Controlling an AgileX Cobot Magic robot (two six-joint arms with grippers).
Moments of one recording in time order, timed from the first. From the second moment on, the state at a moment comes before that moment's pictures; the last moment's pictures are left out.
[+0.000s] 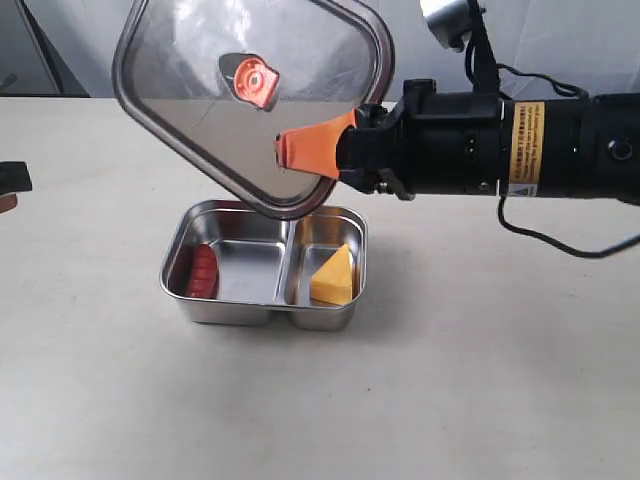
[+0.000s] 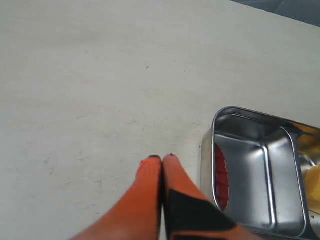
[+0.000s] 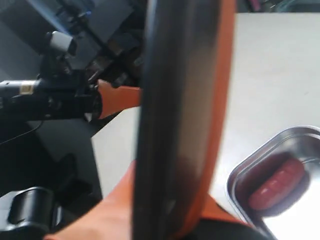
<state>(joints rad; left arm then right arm) 0.04 0.96 -0.56 -0.31 0.36 -0.05 0.38 1.49 -0.79 -1.32 -0.96 1.57</state>
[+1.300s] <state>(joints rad) 0.04 0.96 -0.56 -0.34 0.09 -0.05 0.27 2.01 -1.08 -1.75 -1.22 2.08</state>
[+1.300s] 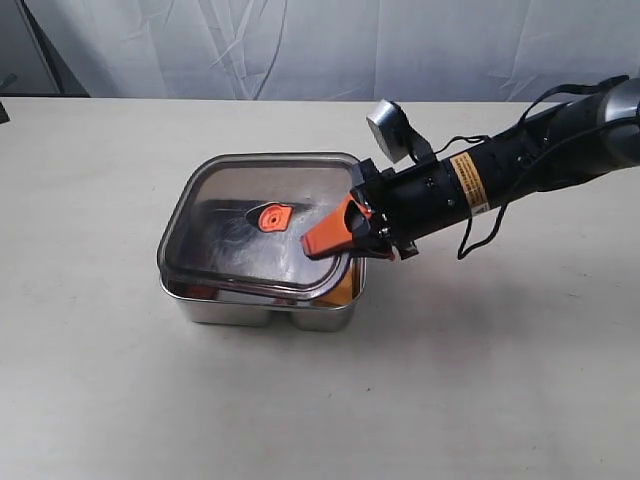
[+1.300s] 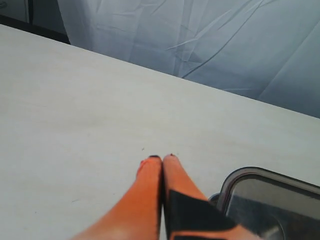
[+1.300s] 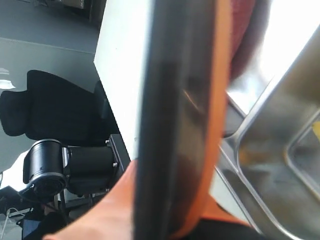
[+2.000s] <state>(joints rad) -0.10 0.98 -0.56 -0.36 0.12 -0.03 0.26 2.14 -1.08 -1.70 -1.26 2.08</state>
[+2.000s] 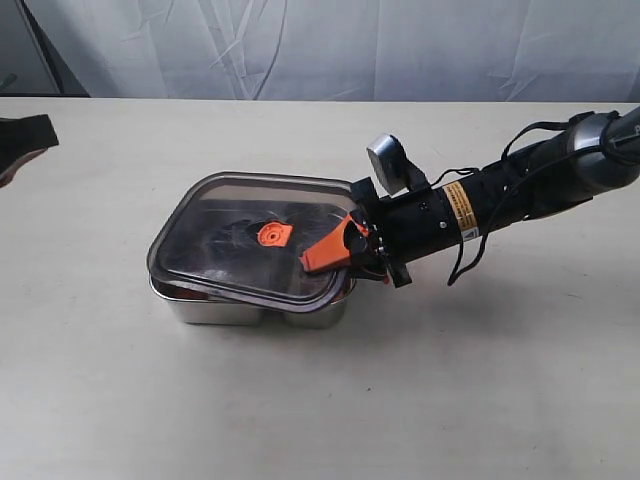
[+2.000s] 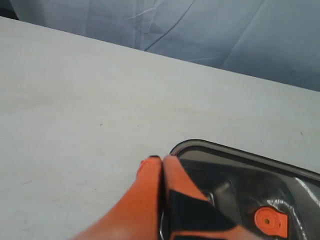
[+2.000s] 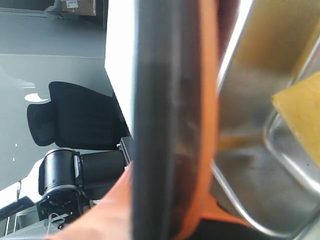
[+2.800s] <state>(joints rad) 0.18 1.61 -0.84 -1.19 0.62 0.79 0.26 2.15 -1.08 -1.70 -1.27 2.08</state>
